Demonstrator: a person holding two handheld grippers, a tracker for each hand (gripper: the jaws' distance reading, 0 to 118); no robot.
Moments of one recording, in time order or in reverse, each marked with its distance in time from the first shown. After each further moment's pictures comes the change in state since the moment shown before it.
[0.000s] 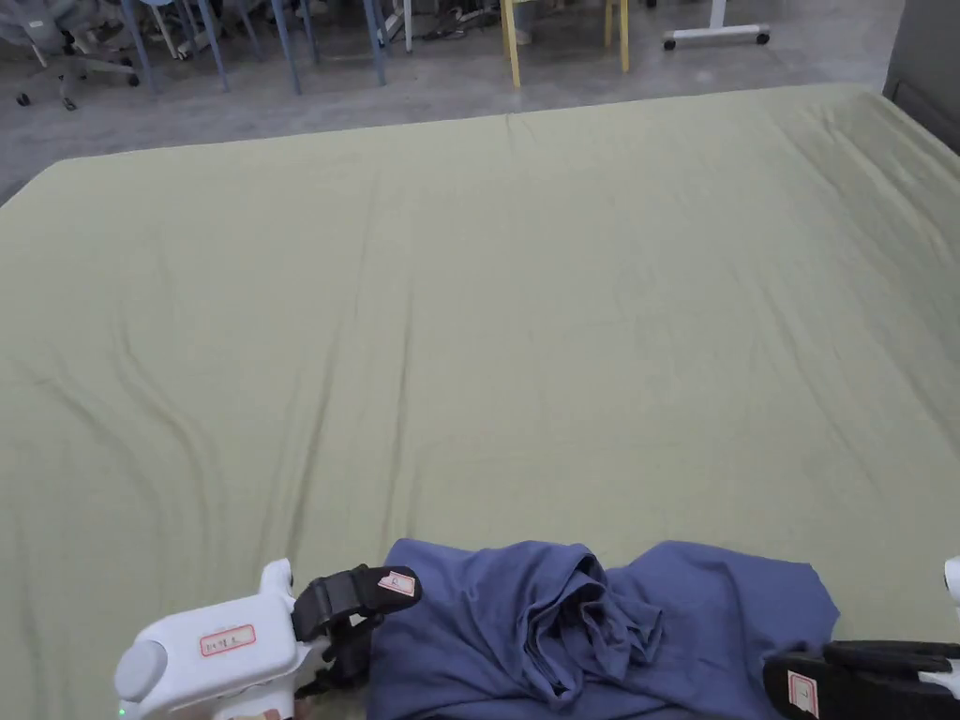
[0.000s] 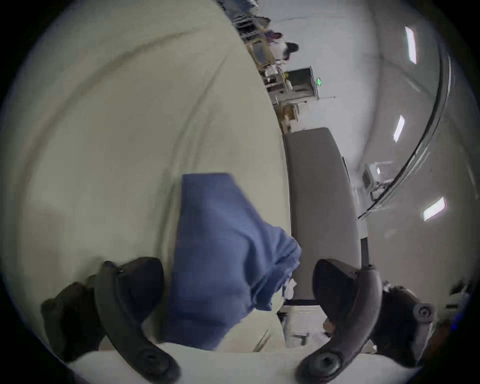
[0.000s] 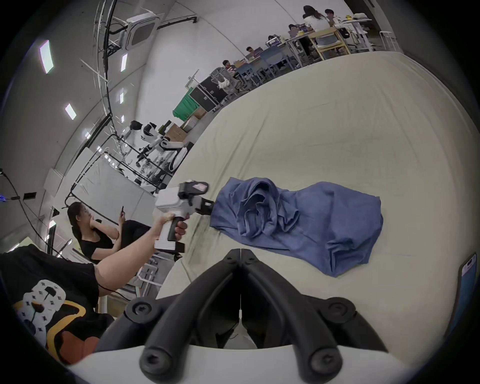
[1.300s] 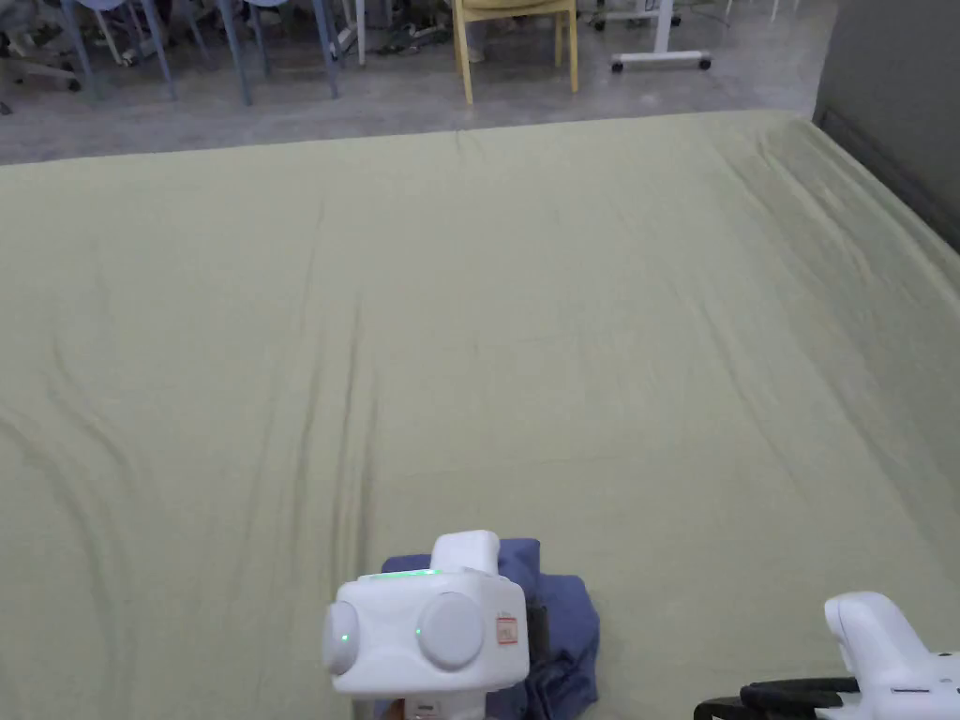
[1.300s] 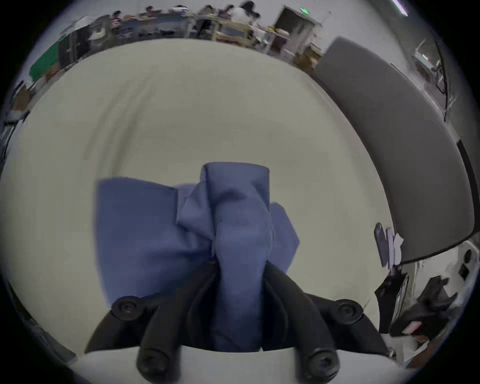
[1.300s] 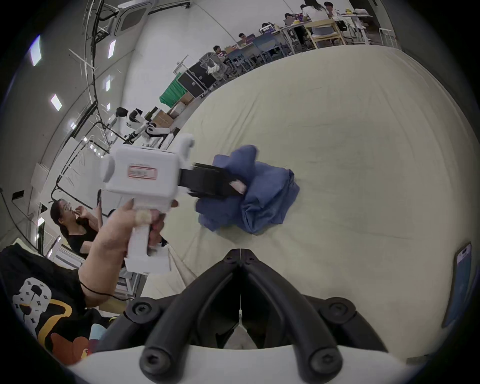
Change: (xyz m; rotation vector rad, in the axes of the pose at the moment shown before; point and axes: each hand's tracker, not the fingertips) left arm 0.184 -0.119 -0.141 -0.120 0.681 -0.581; right arm -0.003 -0.011 -0.008 -0.091 -0.099 -0.004
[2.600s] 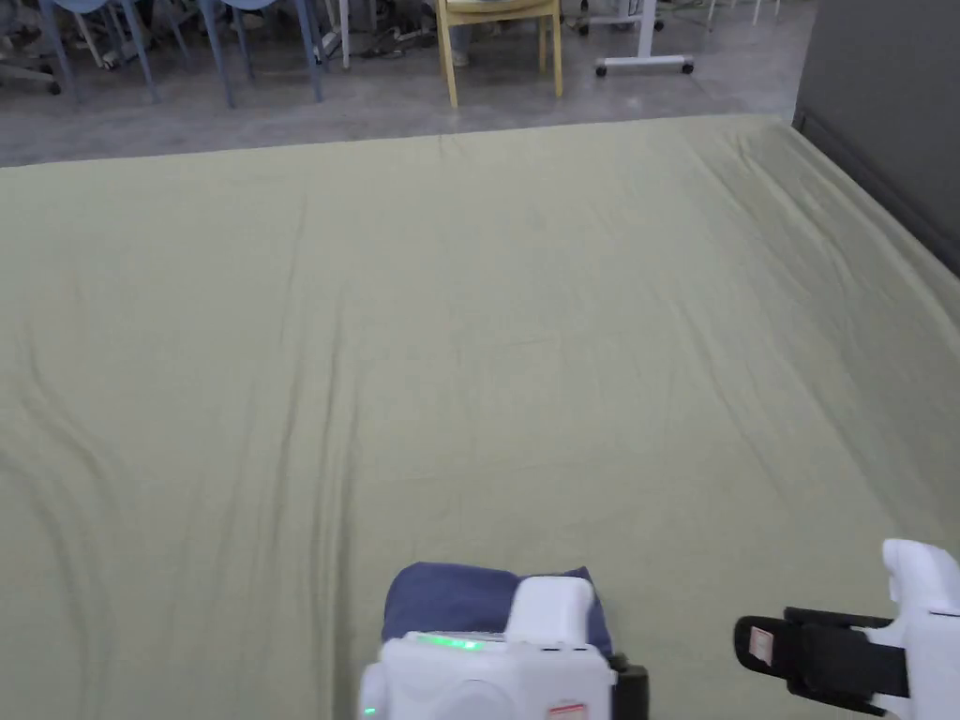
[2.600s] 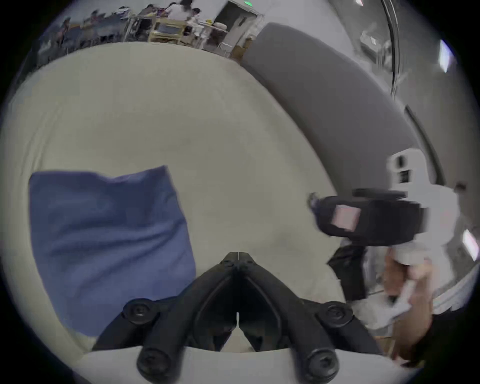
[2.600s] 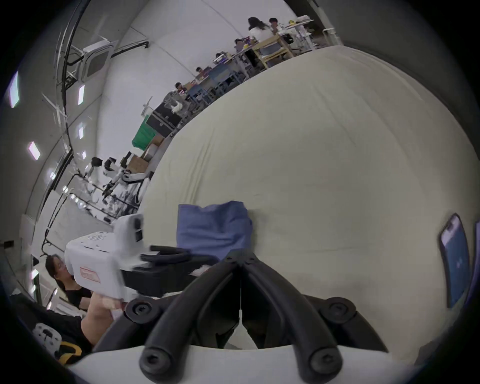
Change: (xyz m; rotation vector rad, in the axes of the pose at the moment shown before) left arm 0.030 -0.034 0.042 0.008 -0.400 -0.062; right arm 0.043 0.018 0.008 0.186 -0.078 -0.191
